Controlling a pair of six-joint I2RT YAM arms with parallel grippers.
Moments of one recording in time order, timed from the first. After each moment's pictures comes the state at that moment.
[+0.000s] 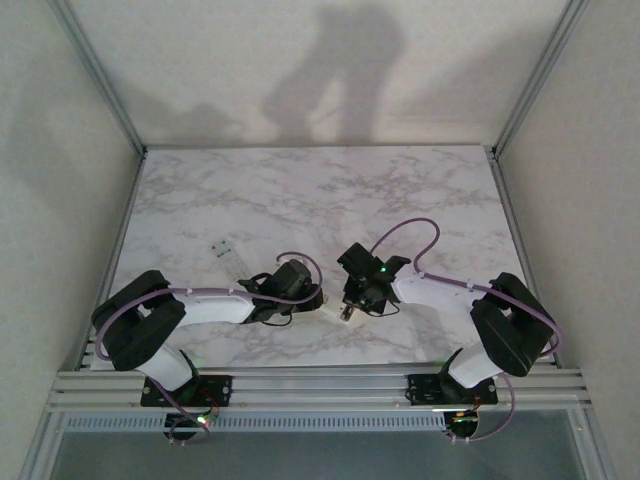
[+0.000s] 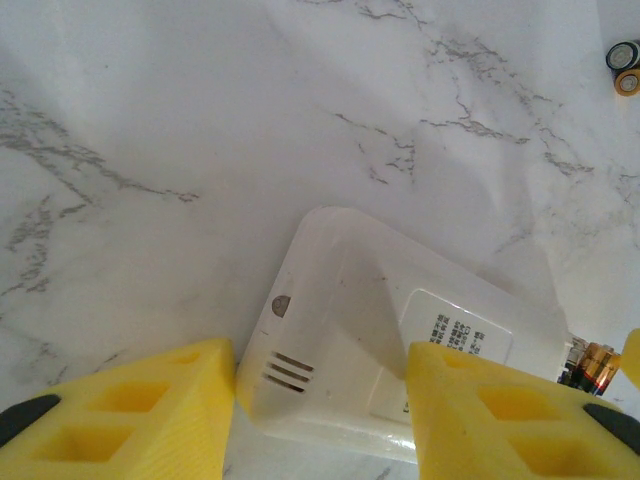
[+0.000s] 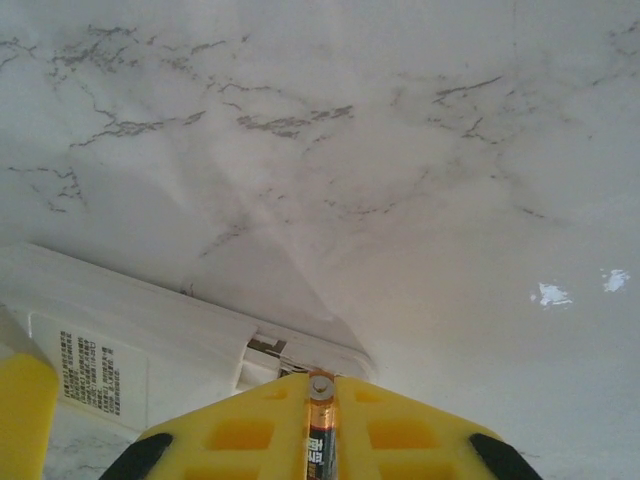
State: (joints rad) left arm -0.86 1.56 0.65 0.00 -0.03 -0.93; right arm 0.85 1.50 0.83 -0.58 0.00 1.11
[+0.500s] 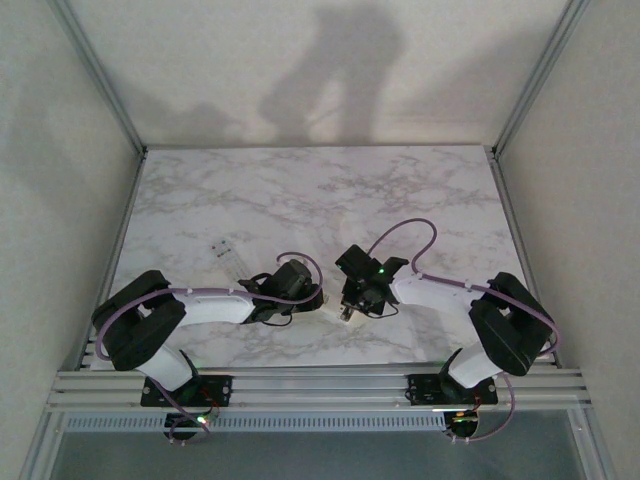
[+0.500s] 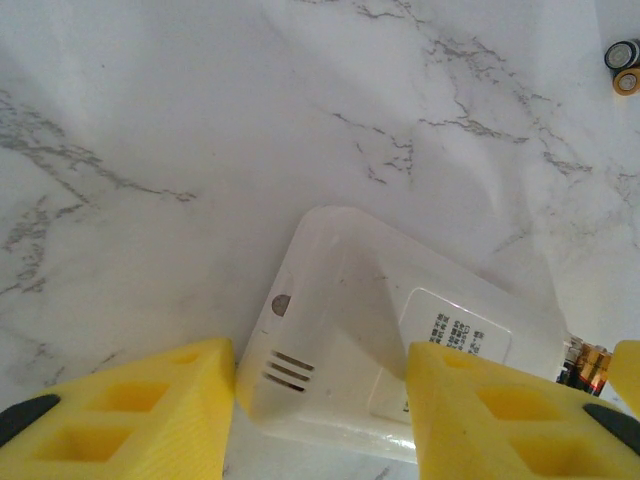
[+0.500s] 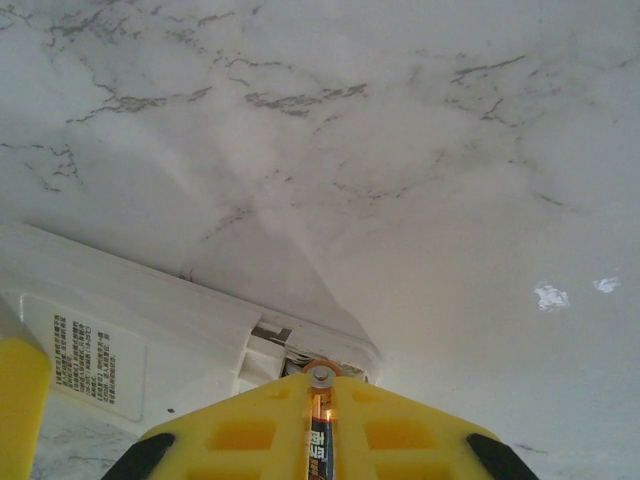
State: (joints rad) left arm -0.87 1.57 0.65 0.00 -0.03 -0.93; right arm 0.86 1.51 0.83 -0.58 -0.01 1.09
